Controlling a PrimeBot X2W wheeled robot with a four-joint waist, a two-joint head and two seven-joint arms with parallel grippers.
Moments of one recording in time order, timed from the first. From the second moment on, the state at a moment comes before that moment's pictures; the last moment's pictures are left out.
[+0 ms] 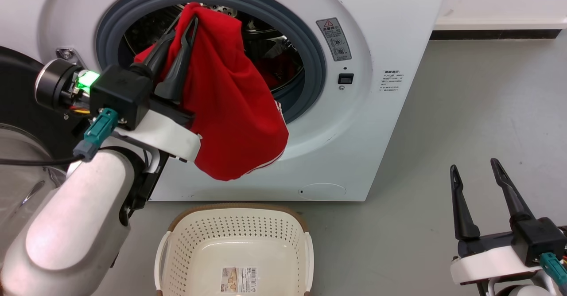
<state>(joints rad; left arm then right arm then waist) -0.66 0.54 -0.53 -0.01 -0.39 0.12 -0.10 0.00 -0.05 -0.05 -0.01 -0.09 0.13 -0.26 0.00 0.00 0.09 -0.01</state>
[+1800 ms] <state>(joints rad) -0.83 0.26 -0.78 1.20 -0.46 -0.12 -0.18 -0.29 -0.05 -0.06 -0.10 -0.07 0.13 -0.26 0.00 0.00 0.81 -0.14</state>
